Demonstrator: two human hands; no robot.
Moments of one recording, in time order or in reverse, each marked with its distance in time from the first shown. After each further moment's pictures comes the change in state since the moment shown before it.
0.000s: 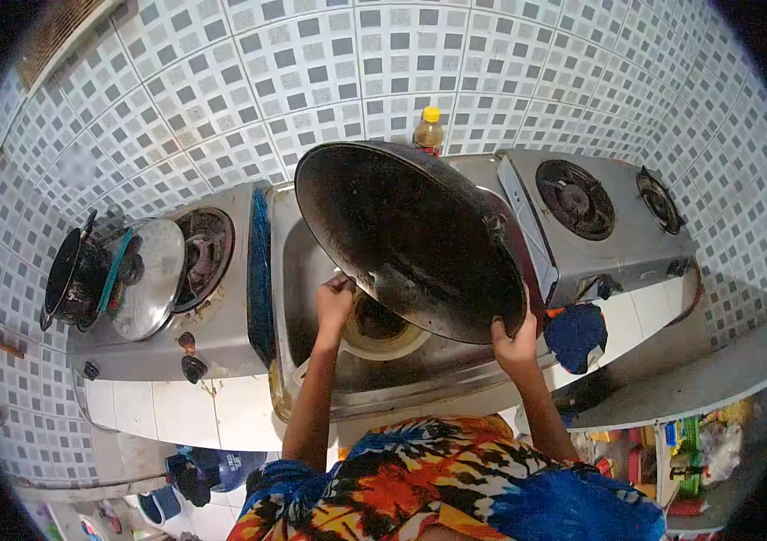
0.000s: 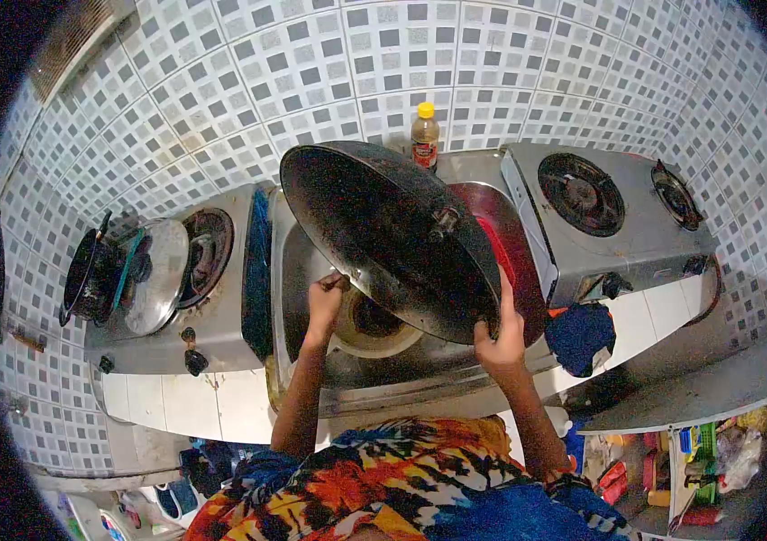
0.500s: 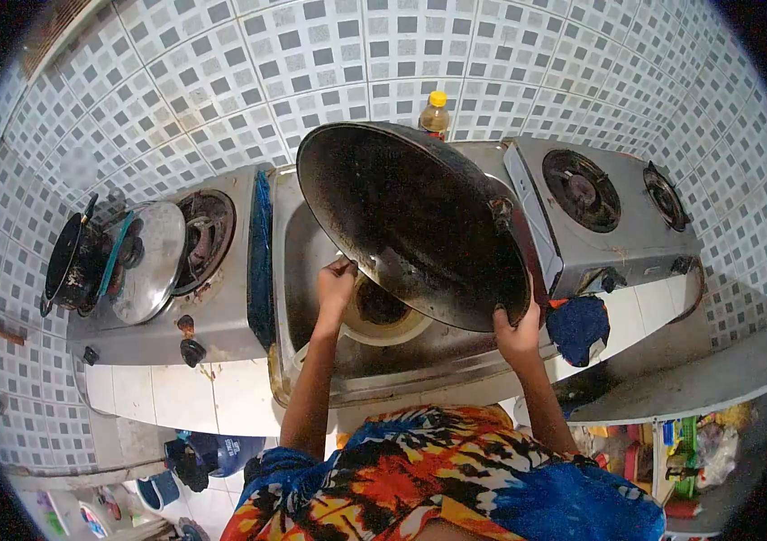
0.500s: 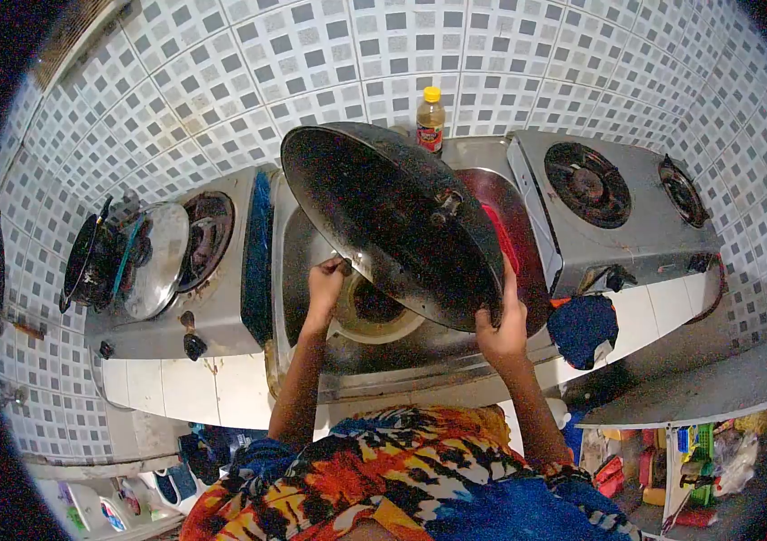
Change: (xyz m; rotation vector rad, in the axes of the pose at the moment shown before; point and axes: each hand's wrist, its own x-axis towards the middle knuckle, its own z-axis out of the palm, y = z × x) left_hand 0.001 -0.001 -0.002 0.068 -0.001 -0.006; right_hand 0.000 -0.001 0.002 -0.034 0.001 0.043
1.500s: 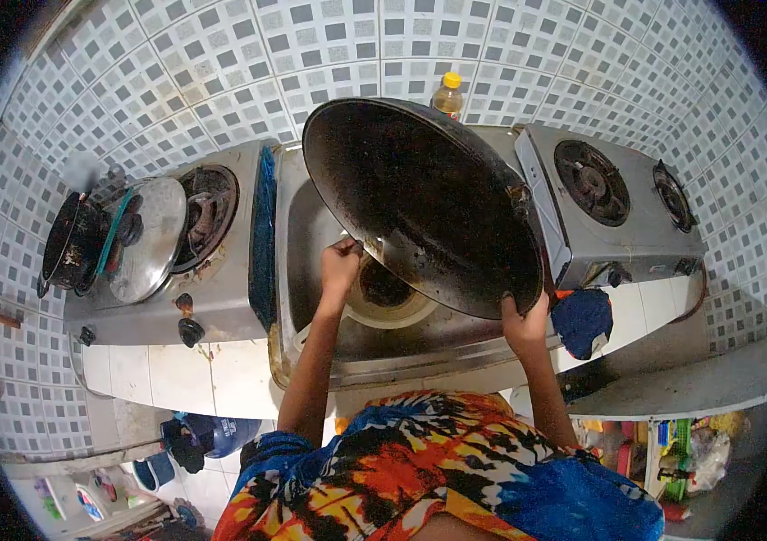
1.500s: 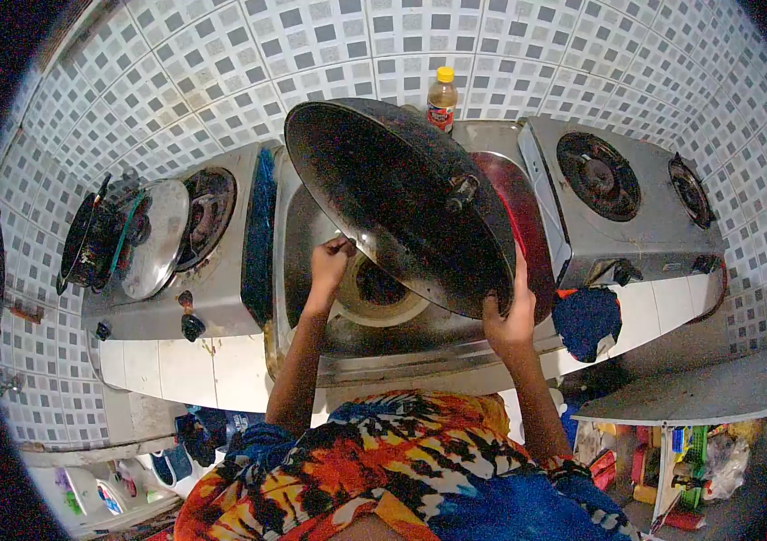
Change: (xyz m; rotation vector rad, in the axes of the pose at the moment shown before) left_hand 0.000 0.000 -0.001 -0.026 -0.058 0.009; right_hand -0.003 0.004 0.002 -0.057 0.008 -0.037
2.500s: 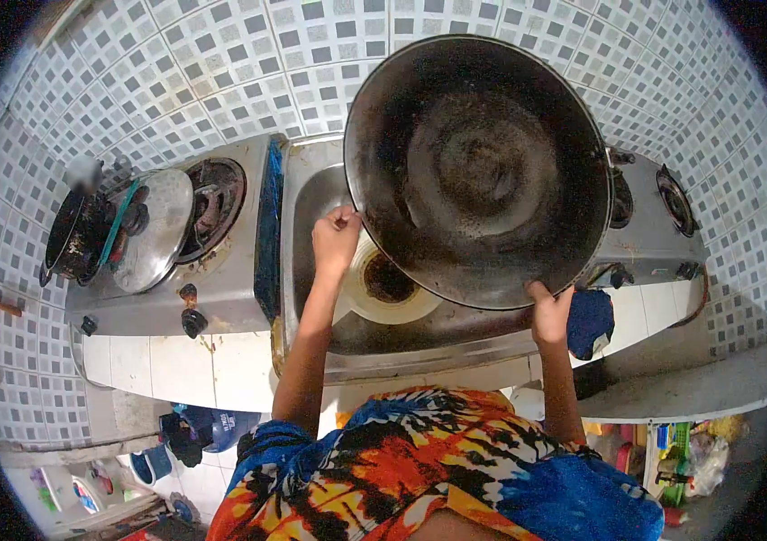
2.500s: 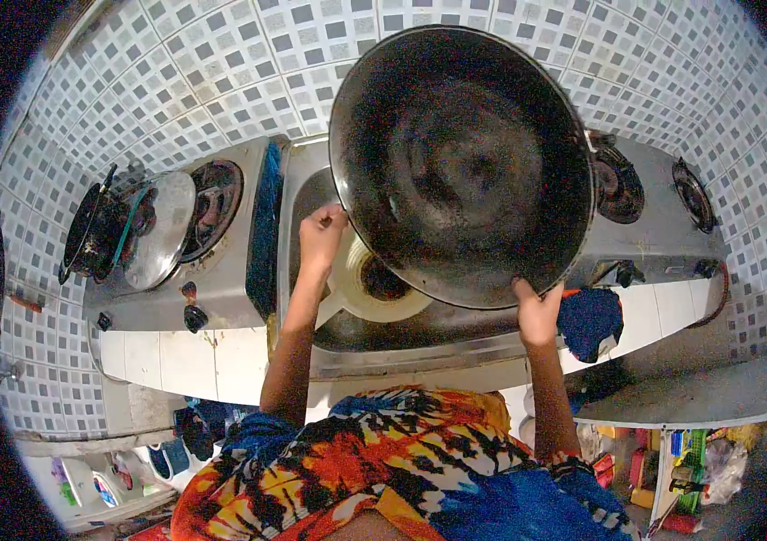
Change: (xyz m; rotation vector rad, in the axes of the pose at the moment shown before) left_hand 0.008 0.066 -0.012 0.158 0.138 0.086; right_hand 0.002 0.037 -0.014 0.292 0.240 0.319
